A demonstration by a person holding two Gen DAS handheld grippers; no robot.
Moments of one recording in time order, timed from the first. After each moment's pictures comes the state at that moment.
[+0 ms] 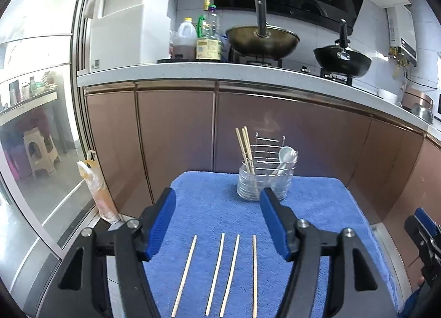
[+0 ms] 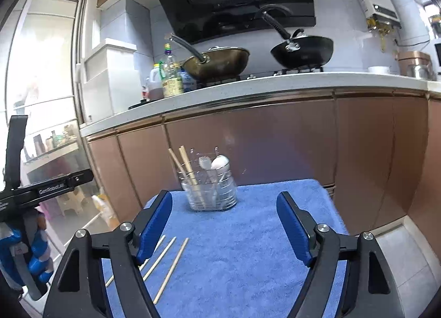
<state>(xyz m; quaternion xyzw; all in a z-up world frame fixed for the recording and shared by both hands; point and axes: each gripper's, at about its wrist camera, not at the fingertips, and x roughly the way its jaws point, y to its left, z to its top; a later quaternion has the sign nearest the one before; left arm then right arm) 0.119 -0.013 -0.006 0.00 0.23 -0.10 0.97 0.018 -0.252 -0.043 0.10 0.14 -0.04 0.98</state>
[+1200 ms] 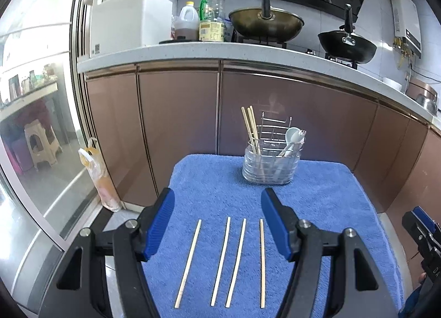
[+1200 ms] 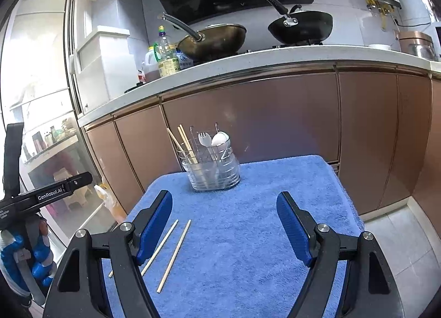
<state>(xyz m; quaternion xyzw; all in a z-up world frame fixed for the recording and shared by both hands) 0.123 -0.011 -0.030 0.01 0.27 -0.09 0.96 0.031 -0.251 -0.060 0.12 0.19 -0.04 0.97</state>
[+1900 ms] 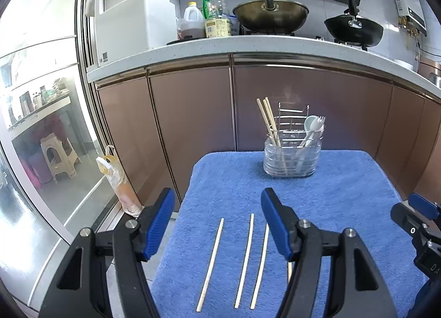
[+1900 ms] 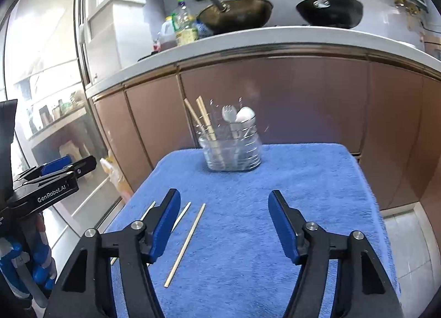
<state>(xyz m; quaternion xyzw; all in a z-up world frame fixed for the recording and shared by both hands) 0.133 -0.011 -0.050 0.06 0.27 -0.05 0.96 0.077 -0.218 -0.075 0.09 0.25 0.00 0.96</state>
